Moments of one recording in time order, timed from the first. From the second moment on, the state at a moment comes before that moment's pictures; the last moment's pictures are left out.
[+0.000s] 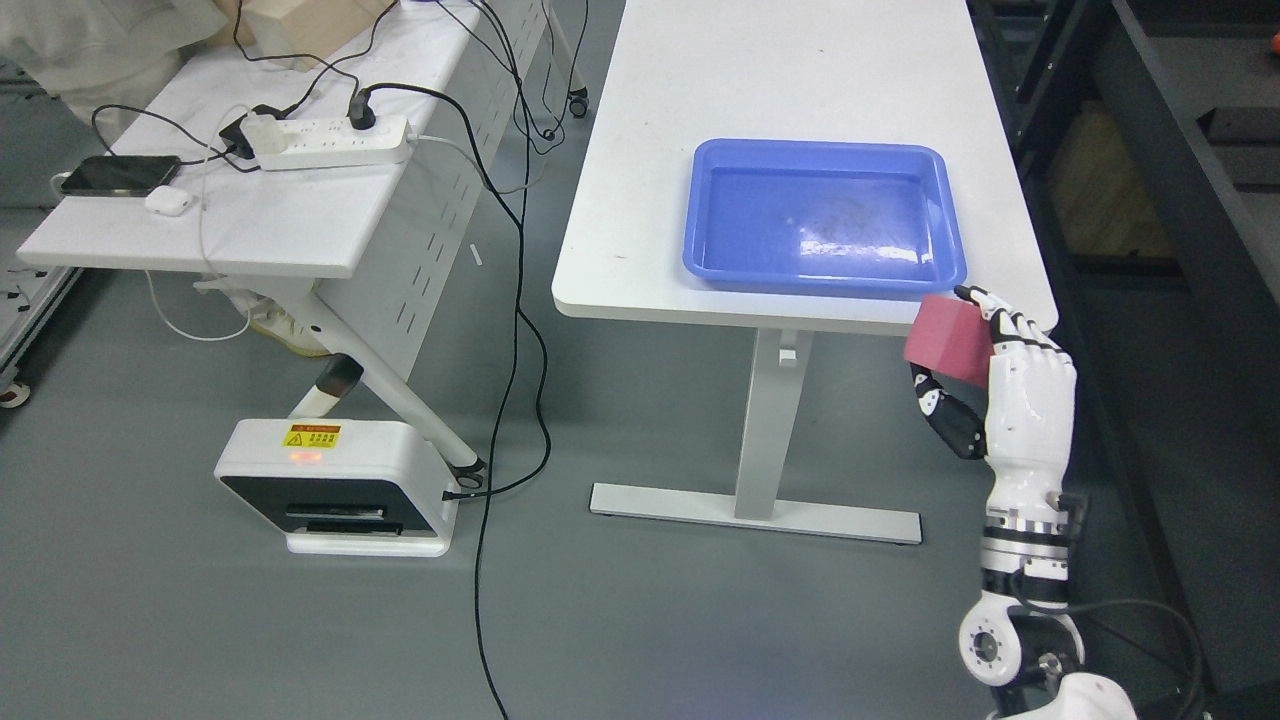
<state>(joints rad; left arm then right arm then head) 0.00 0.00 -0.11 0.00 0.13 0.01 0.18 0.08 0.00 0.06 -1.61 1.03 -0.14 -0.53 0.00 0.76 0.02</state>
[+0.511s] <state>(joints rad) 0.00 0.00 -0.11 0.00 0.13 0.01 0.18 0.08 0.00 0.06 -1.61 1.03 -0.14 -0.52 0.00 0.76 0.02</state>
